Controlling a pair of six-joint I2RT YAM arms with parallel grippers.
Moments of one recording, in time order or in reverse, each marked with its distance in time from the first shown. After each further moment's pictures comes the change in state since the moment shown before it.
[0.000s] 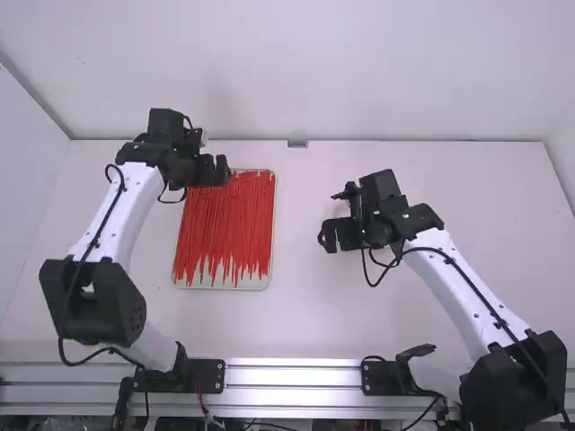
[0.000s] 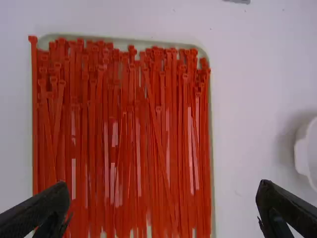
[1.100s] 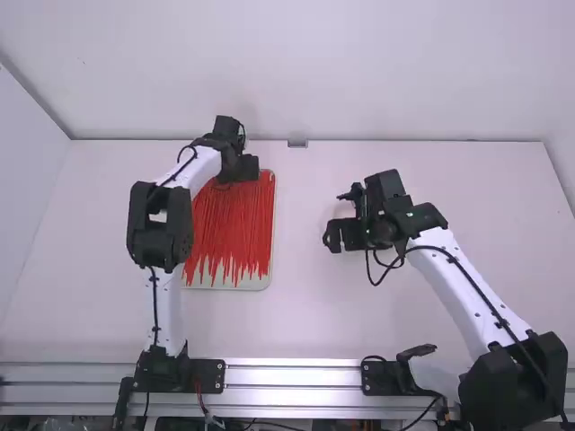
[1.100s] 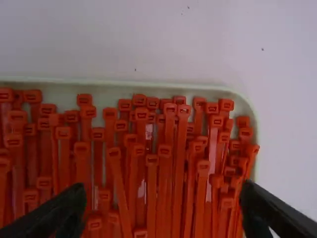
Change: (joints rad) left arm -0.121 0.566 0.254 0.246 -0.111 -0.133; right arm -0.025 0.000 0.000 -0.043 0.000 0.007
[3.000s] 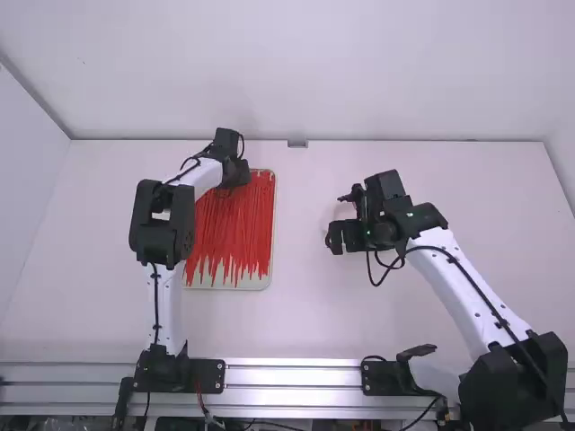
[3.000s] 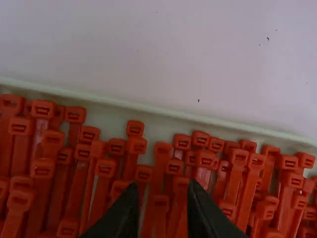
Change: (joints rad) left arm 0.010 0.037 -0.118 0.226 -0.121 -0.110; right arm 0.000 0.000 0.000 -0.017 0.033 -0.018
